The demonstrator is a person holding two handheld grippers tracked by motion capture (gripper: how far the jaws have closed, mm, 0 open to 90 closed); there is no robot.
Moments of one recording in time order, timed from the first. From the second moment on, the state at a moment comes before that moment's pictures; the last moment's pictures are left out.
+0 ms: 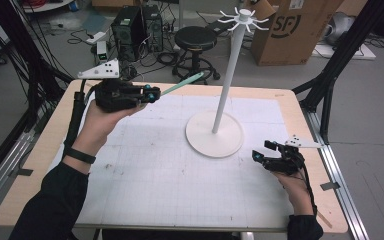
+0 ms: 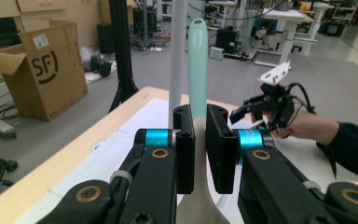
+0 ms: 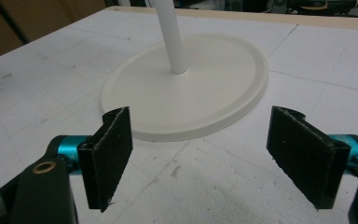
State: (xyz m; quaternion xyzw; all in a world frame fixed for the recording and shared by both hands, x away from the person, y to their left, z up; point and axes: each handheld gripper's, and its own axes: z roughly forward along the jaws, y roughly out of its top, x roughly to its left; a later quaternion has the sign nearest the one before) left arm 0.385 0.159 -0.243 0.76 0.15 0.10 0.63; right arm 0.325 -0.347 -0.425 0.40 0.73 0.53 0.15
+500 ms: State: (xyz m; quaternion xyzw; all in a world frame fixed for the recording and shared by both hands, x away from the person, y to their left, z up) left arm 0.390 0.148 -0.192 0.74 0.14 0.10 0.65; right arm 0.324 -0.348 -0.424 0.40 0.73 0.54 0.15
